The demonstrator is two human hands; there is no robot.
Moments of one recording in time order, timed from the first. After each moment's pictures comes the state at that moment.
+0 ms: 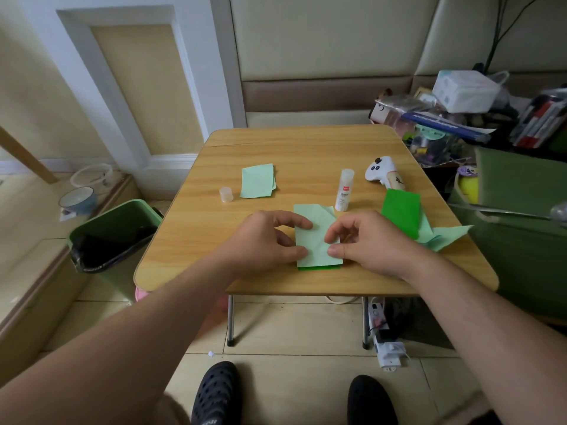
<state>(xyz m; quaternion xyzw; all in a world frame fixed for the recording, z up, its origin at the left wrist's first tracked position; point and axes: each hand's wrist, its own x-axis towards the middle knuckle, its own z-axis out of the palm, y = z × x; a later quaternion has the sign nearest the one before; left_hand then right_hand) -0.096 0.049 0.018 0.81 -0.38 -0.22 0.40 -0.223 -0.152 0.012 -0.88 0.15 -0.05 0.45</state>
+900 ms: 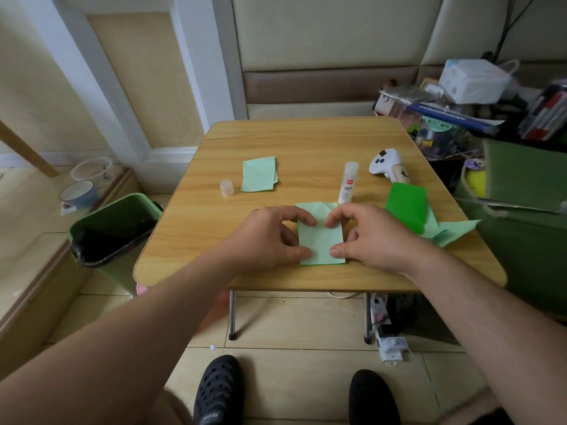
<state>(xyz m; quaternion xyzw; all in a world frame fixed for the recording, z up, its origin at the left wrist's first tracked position) -0.093 0.046 0.014 0.81 -0.41 -0.21 0.37 -0.226 -0.143 0.026 -0.90 0.17 -0.02 0.40</state>
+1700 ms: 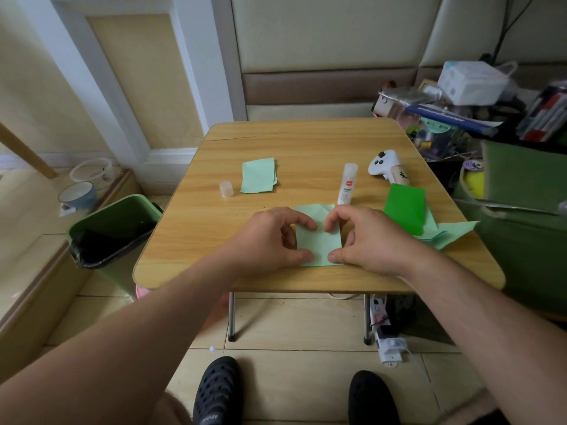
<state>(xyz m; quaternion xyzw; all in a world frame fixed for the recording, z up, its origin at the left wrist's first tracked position) -0.091 0.043 0.006 0.81 -0.45 -0.14 0.35 -0.225 -0.140 0.027 -0.92 0.16 -0.02 0.35</state>
